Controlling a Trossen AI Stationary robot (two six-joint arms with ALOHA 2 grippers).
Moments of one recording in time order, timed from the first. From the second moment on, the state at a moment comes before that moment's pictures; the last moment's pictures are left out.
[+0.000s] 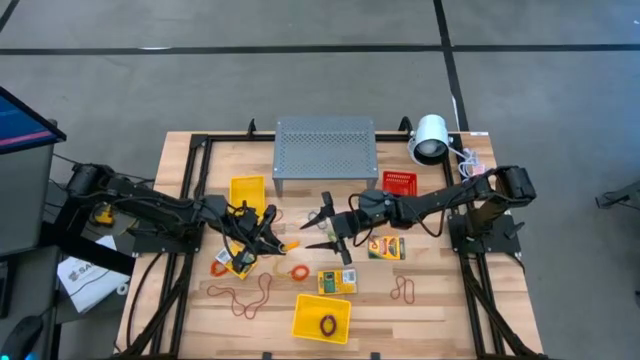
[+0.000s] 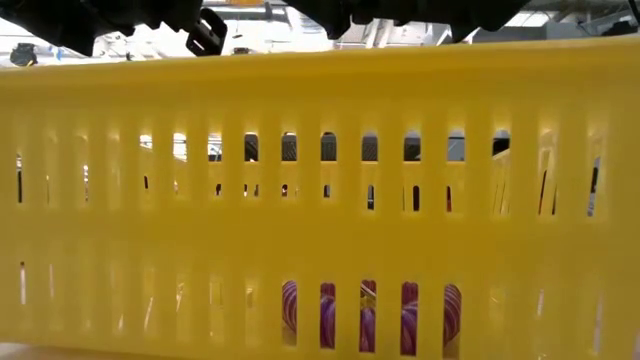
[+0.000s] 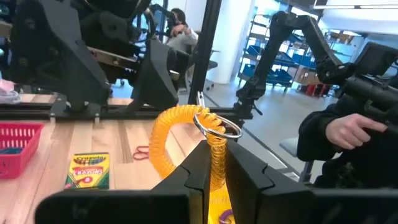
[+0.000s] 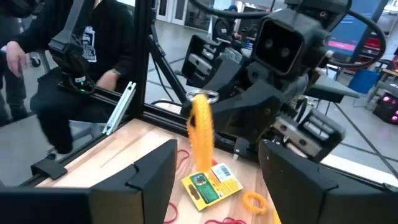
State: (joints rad) left arm -0.18 1.09 0.41 0.70 0.24 -0.18; right arm 0.11 1.66 0.99 0.59 -0.19 -0.22
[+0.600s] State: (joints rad) left arm -0.16 1.16 0.47 0.72 0.24 -0.11; right arm 0.11 1.66 0.99 0.63 -0.21 -0.20
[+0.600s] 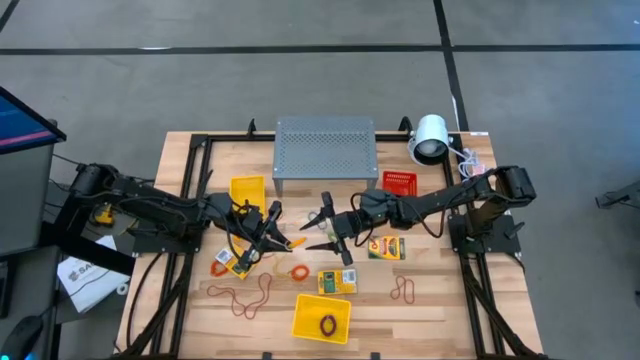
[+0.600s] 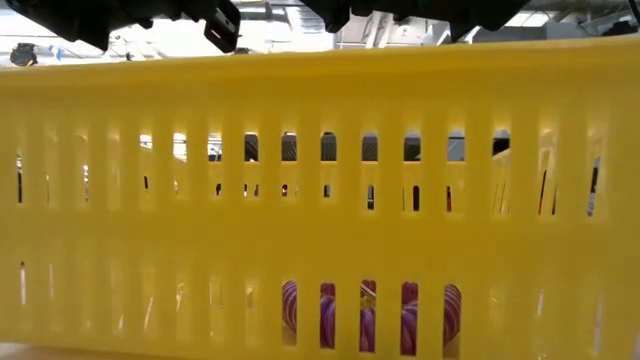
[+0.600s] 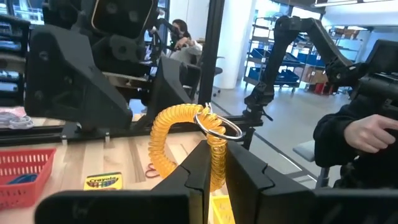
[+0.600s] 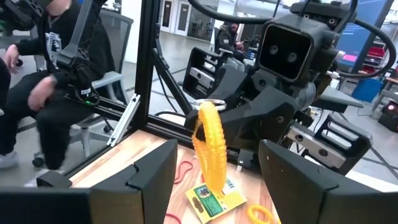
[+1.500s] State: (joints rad) left arm -0.16 1.16 0.48 0.74 0.24 -0.09; right arm 0.11 1.66 0.99 0.63 -0.21 -0.18
